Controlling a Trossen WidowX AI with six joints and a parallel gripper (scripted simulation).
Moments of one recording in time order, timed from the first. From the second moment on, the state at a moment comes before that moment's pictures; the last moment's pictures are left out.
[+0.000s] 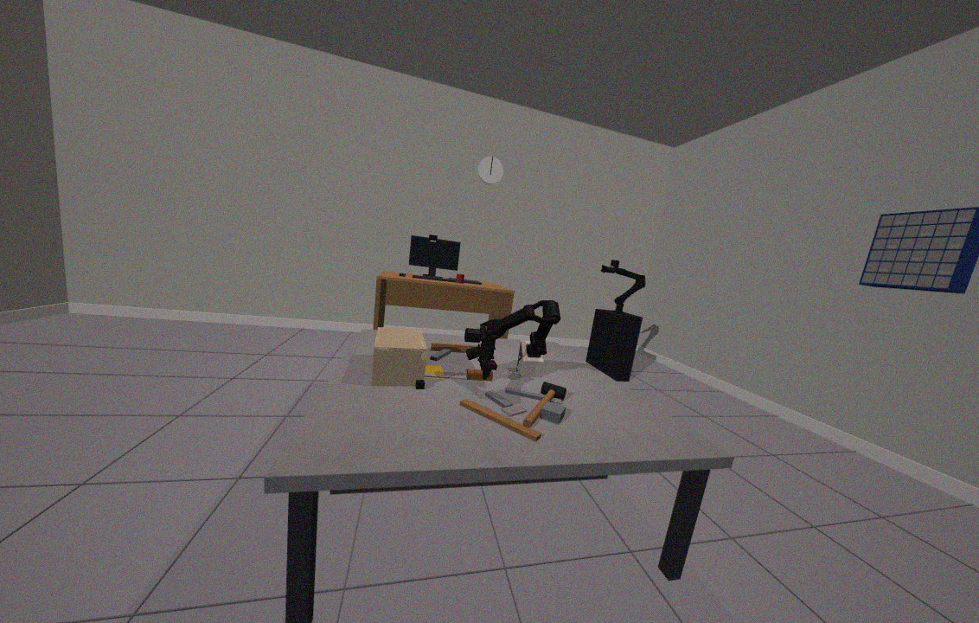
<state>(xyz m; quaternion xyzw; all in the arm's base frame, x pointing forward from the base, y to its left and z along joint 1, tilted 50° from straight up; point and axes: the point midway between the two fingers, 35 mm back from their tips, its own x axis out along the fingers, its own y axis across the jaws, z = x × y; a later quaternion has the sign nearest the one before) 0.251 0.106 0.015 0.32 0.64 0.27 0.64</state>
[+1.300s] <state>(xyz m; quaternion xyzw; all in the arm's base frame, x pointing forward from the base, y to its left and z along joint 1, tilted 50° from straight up) 0.224 0.112 0.024 0.33 0.65 0.27 0.63</state>
